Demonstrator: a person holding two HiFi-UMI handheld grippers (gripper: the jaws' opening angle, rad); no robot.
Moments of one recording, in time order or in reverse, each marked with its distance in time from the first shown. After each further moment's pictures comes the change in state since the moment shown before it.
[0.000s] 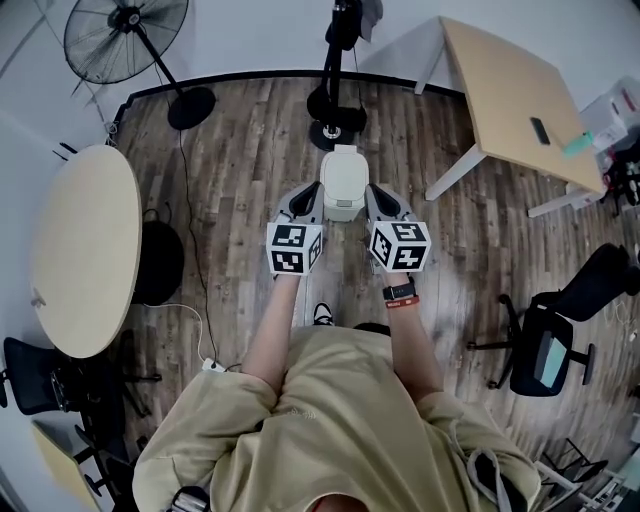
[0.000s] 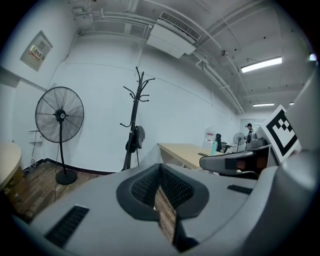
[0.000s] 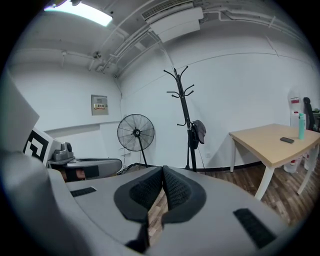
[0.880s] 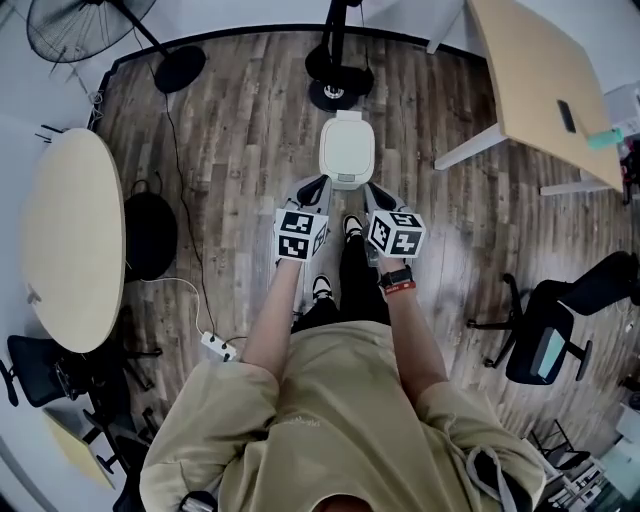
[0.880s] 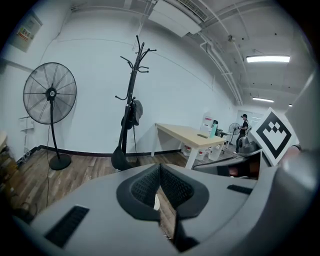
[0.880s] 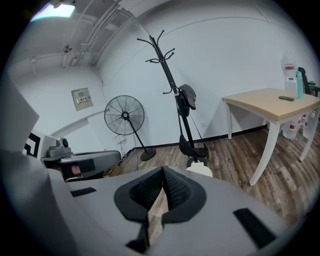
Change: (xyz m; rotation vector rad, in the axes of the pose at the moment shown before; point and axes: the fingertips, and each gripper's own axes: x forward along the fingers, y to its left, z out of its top) left arm 0.119 0.034 -0.115 -0.014 0.194 -0.064; right arm 0.113 -0.077 -0.131 0.196 0.242 -0.011
